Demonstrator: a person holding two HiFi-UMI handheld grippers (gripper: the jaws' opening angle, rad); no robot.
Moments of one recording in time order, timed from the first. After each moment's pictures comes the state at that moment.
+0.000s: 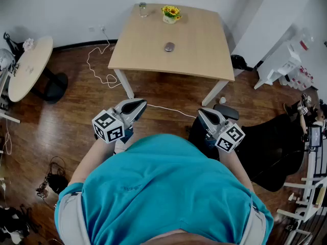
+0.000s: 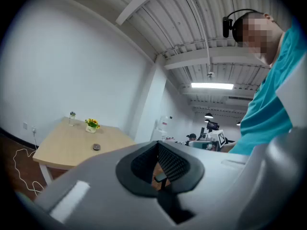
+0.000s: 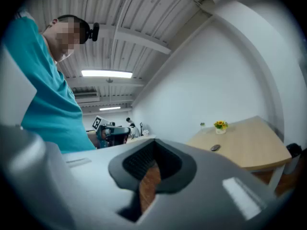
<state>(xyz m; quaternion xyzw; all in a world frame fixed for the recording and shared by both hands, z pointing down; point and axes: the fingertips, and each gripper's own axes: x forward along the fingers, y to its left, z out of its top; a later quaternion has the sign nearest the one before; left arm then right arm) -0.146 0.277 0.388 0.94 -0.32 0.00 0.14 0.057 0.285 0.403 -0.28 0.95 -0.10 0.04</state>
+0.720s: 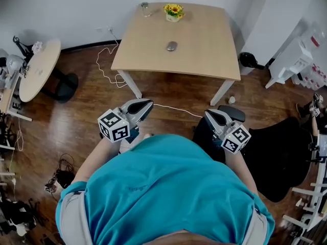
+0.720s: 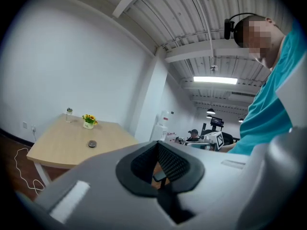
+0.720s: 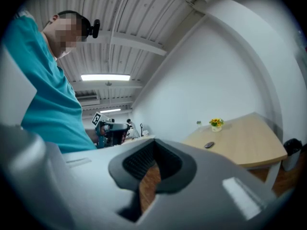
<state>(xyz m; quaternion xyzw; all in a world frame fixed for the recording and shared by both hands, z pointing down) -0.073 0.262 0.401 0.93 -0.32 0.03 0.15 0.132 0.266 0.433 -0.28 0.95 -0.12 0.04</state>
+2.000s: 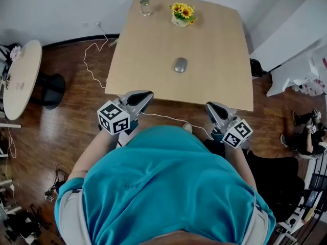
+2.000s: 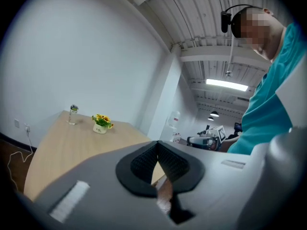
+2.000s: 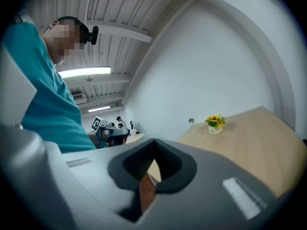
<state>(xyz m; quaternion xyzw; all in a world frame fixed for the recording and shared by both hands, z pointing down) -0.179 -0.050 0.440 0.93 -0.31 0.03 0.18 0.030 -0.038 0.441 -0.30 0.94 -0.16 0.02</state>
